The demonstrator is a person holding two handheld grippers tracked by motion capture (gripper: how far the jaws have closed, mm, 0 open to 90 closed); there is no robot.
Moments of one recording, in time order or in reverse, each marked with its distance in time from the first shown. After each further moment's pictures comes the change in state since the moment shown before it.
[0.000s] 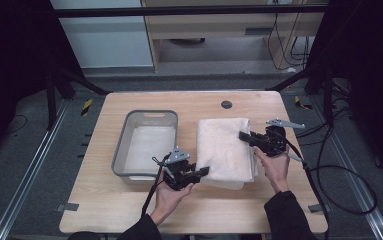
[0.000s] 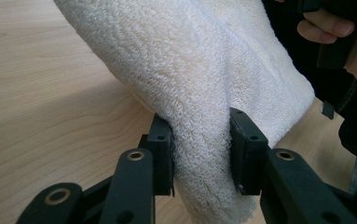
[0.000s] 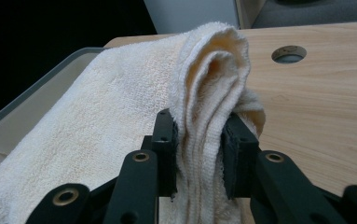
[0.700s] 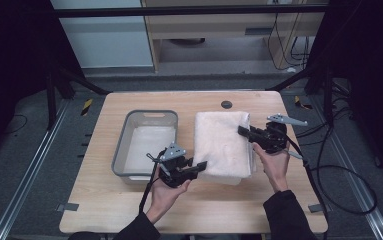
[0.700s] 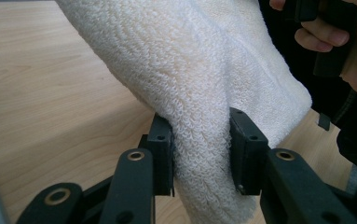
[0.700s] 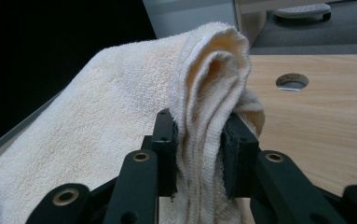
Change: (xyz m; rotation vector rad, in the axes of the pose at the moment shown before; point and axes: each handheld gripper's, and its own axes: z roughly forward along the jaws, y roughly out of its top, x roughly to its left) left arm -0.006 0.018 -0.021 -0.044 0.025 0.038; right arm 0.017 0.016 -0.009 -0.065 0.004 -0.028
